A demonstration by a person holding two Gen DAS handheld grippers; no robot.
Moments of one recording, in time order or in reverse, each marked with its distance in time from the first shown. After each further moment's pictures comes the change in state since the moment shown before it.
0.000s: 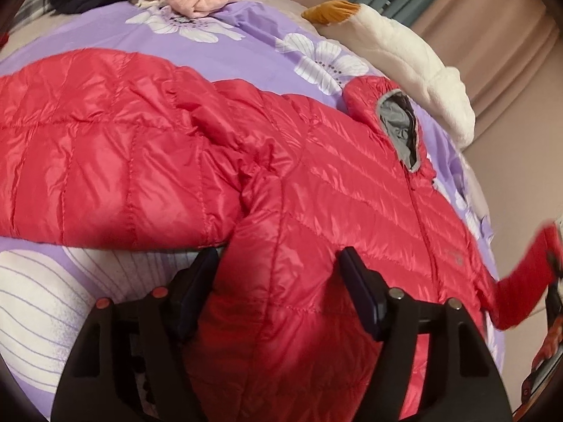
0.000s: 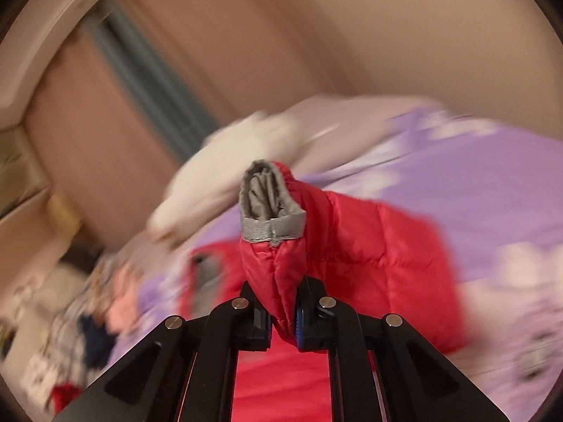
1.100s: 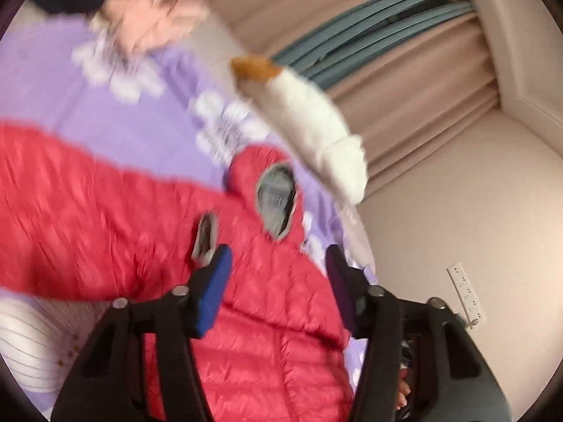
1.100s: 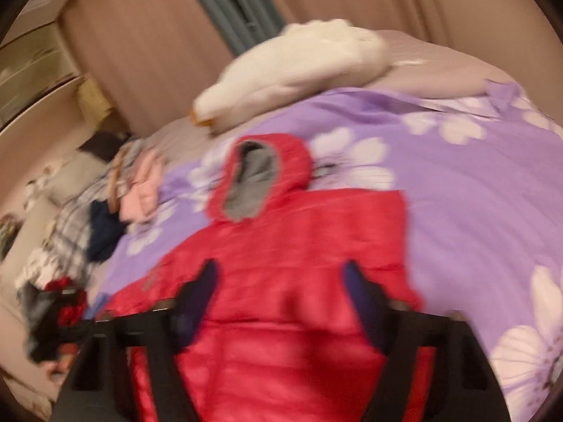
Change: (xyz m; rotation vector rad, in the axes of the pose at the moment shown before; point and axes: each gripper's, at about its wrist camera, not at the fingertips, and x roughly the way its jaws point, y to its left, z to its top) left arm -0.103 -0.034 0.058 -0.105 -0.178 -0.428; right arm 0.018 -0.004 -0.028 -0.171 0.307 0.042
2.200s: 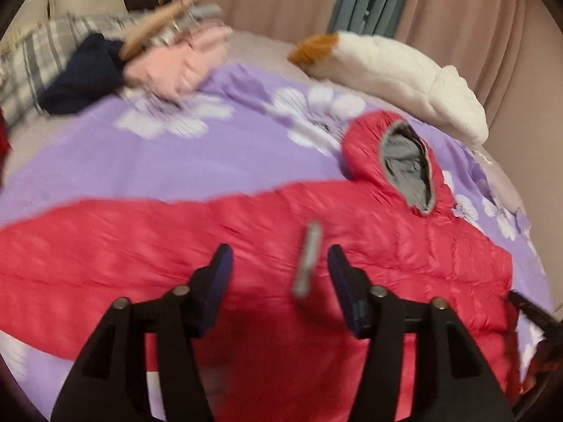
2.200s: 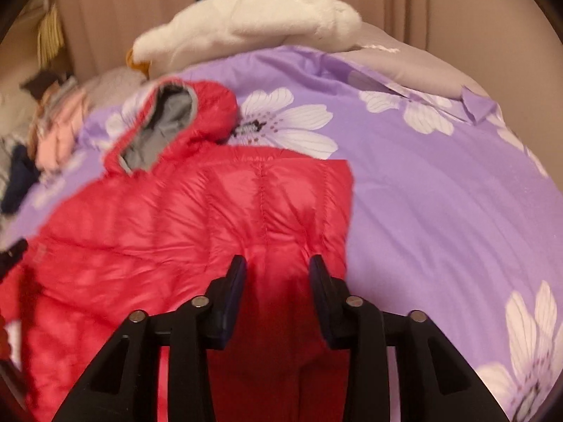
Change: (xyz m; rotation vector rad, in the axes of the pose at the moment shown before) left arm 0.070 0.023 -0.020 0.394 0.040 0.578; right arm 0.059 -0.012 -0.021 -0.163 0.058 -0.310
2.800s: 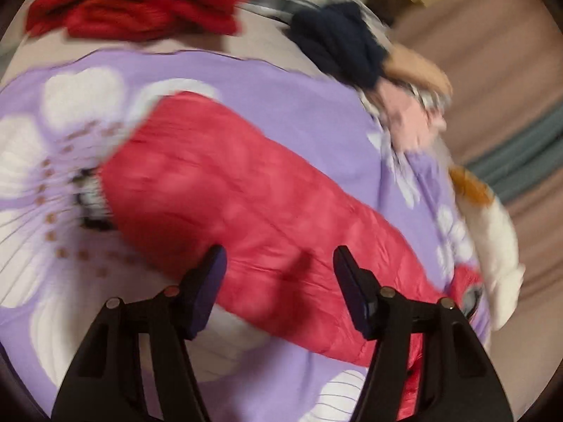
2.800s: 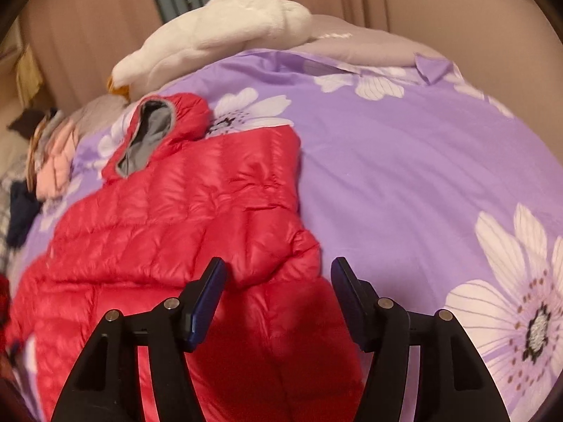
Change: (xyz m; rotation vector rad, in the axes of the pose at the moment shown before) left arm -0.084 0.264 -0.075 -0.847 -0.051 0.128; right arm -0.010 -0.026 -0.031 0.183 0.009 -0.018
